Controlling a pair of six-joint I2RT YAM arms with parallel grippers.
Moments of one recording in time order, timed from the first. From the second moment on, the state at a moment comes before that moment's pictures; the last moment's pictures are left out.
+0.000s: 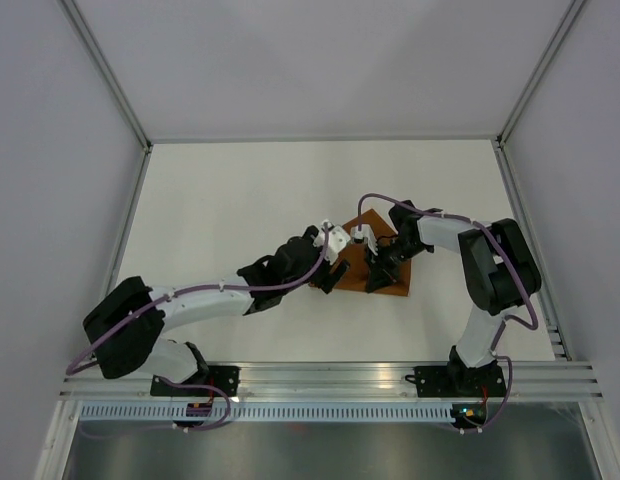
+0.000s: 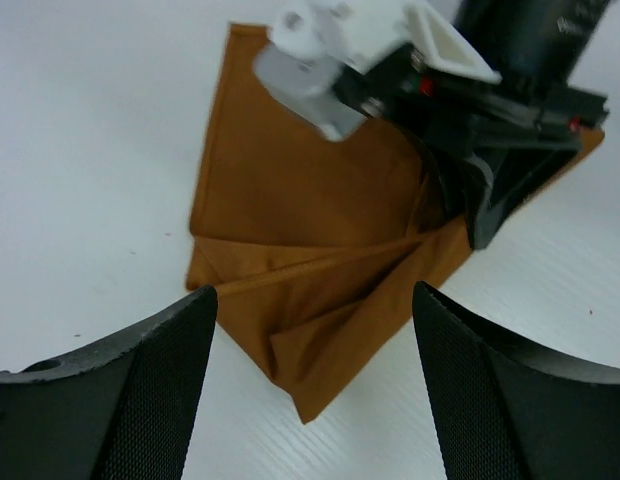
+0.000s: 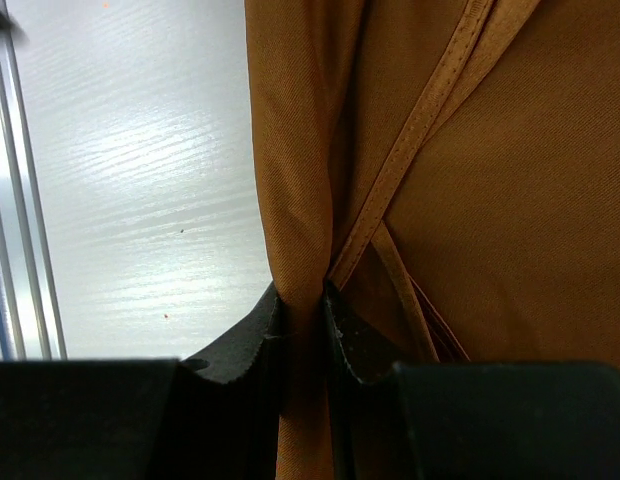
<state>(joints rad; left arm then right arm) -0.95 1.37 0.72 0.26 -0.16 0.06 0.31 1.82 1.00 -0.68 -0.83 -0.91</state>
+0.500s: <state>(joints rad) -1.07 1.71 0.90 0.08 -0.05 0.15 0.28 1.93 1.10 -0.81 -0.90 -0.90</state>
